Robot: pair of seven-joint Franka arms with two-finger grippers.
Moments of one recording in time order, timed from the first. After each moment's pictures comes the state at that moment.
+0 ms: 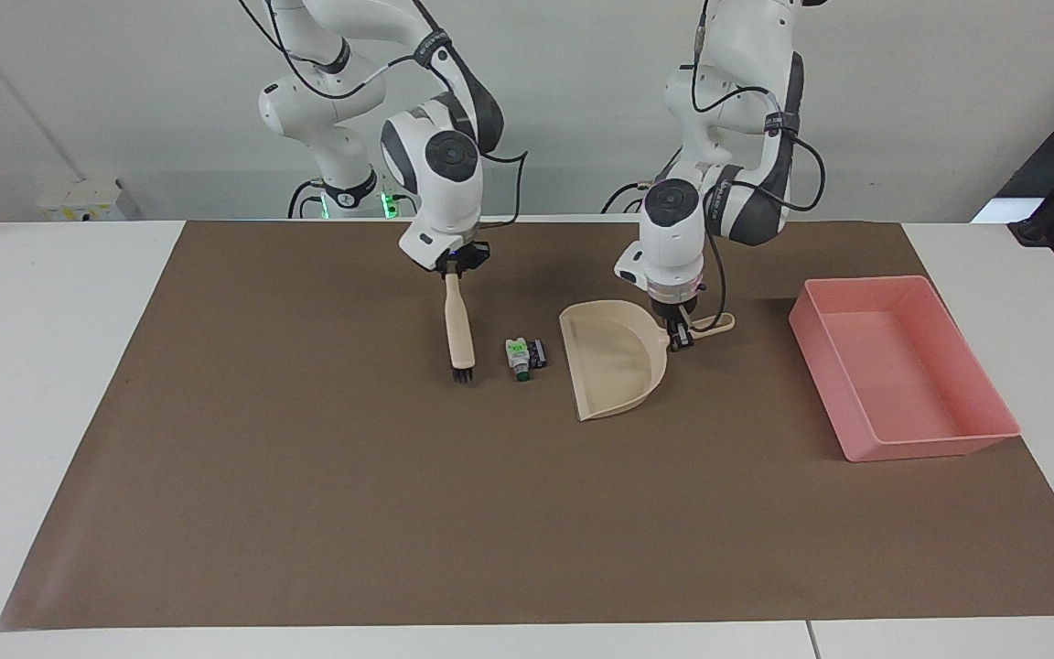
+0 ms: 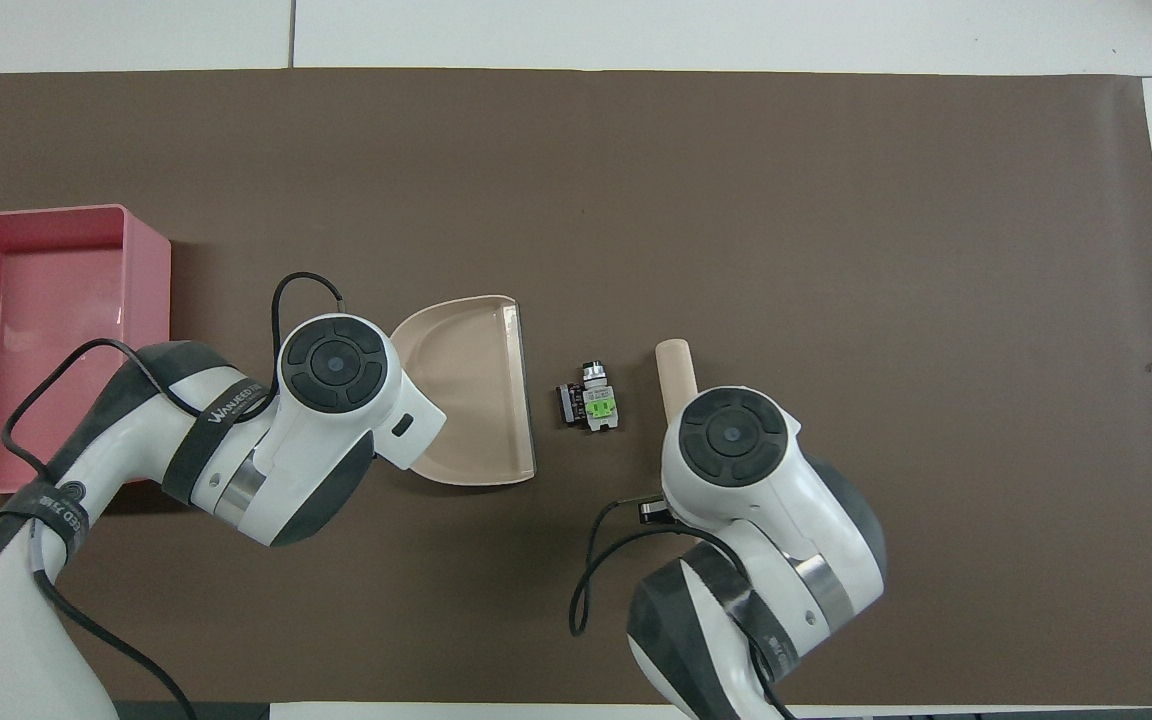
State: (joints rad) left arm -0.51 0.09 0.00 -2.18 0.28 2.15 0.85; right arm 0.60 0.04 0.02 -2.17 0.06 1.96 0.51
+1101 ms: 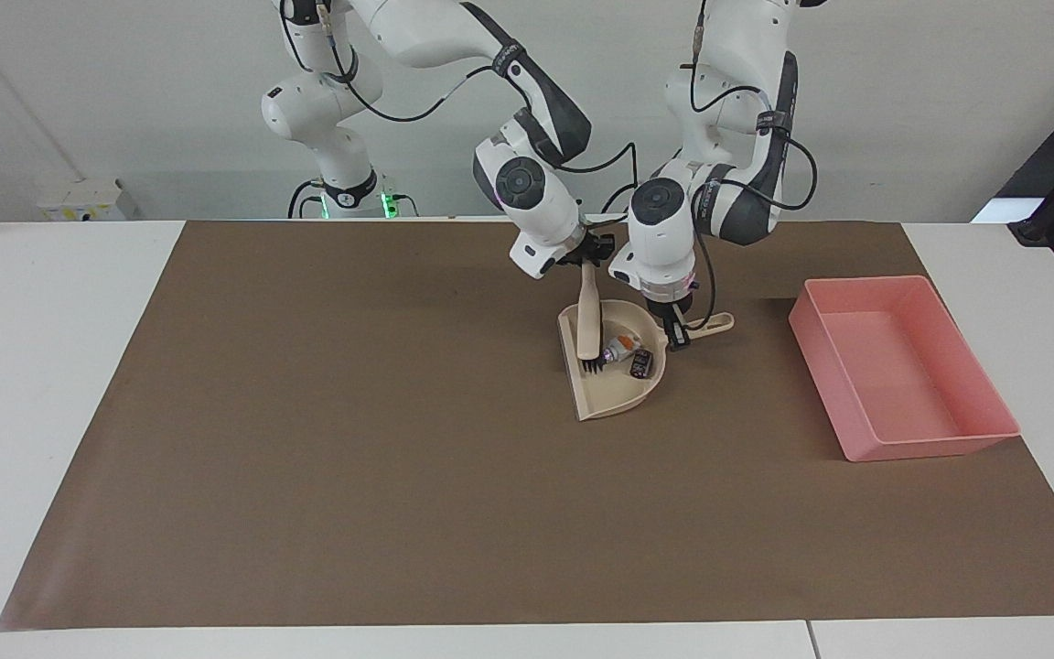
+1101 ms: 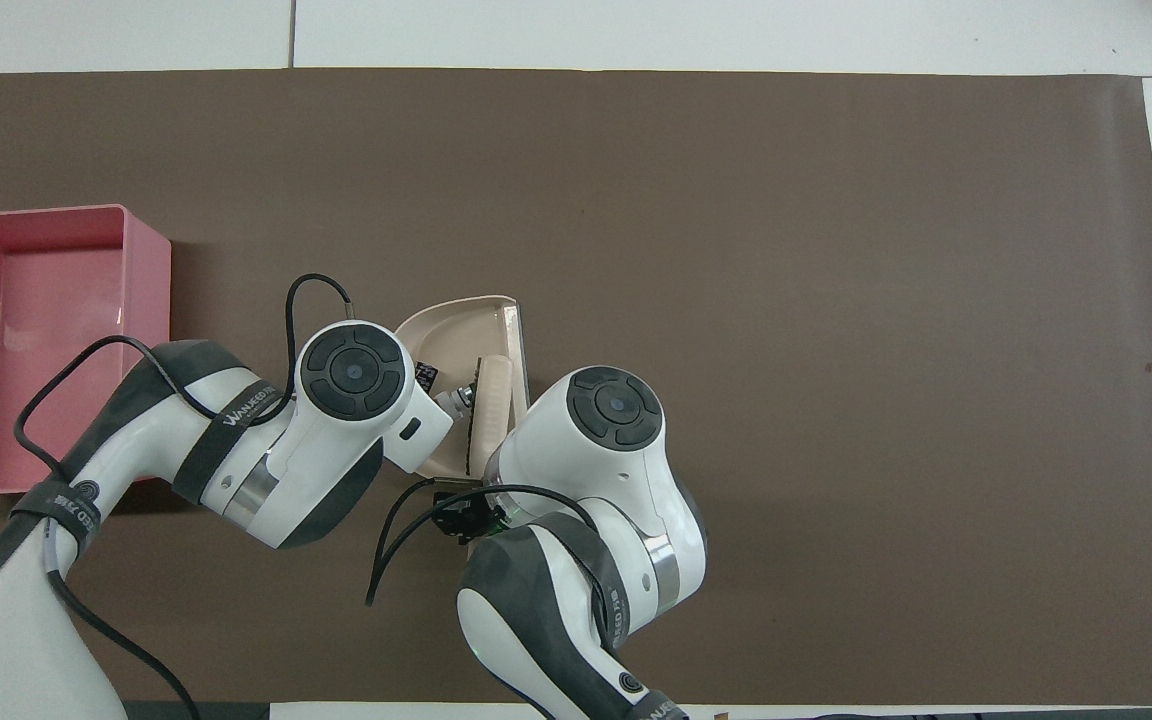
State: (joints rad) left arm -0.52 0.10 0.00 -2.18 0.31 2.15 0.84; right arm 0.74 0.24 0.04 -1.95 0.65 2.12 0.51
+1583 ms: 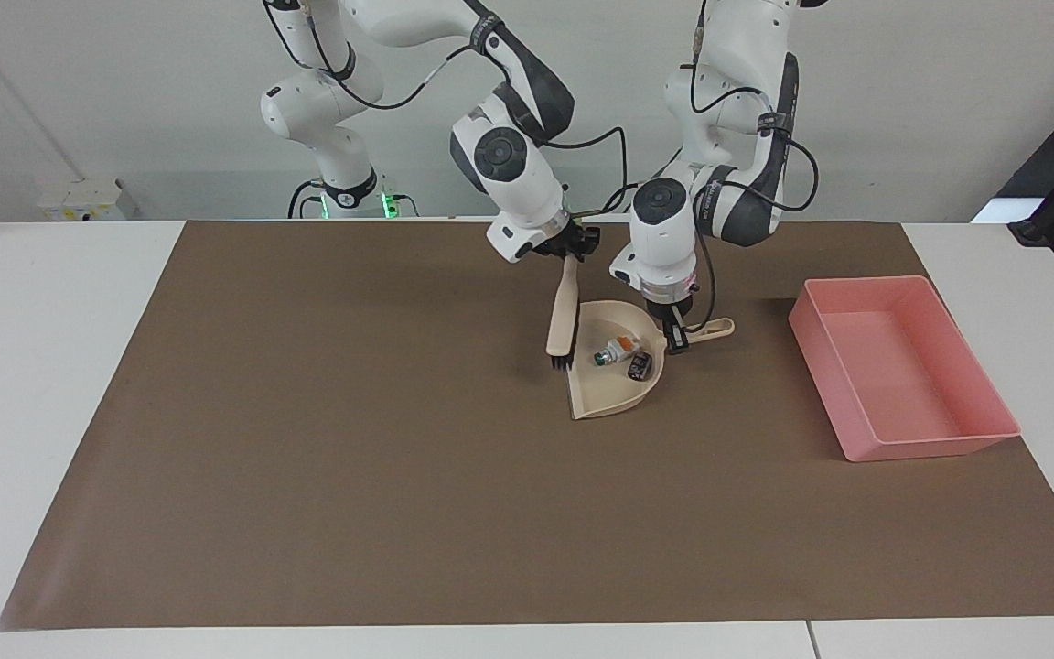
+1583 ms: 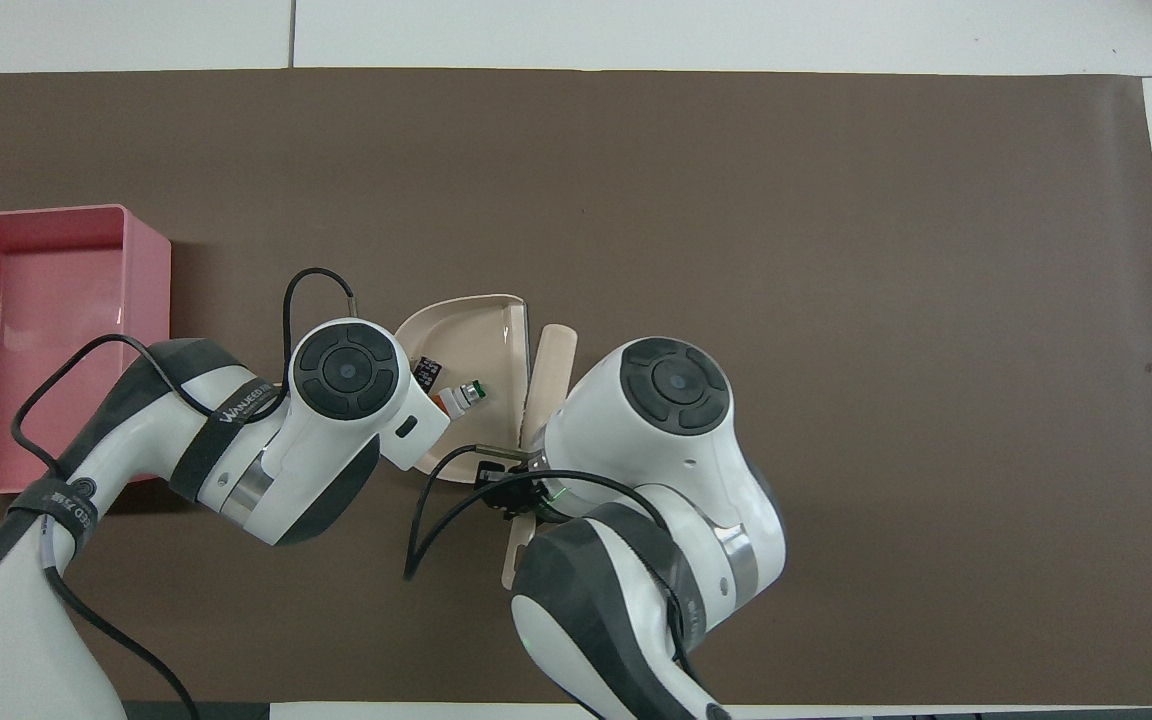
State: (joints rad) left arm -0.51 0.10 0.01 -2.18 0.31 2.19 0.90; right arm 0.64 0.11 0.03 -1.95 0.48 1.99 0.69
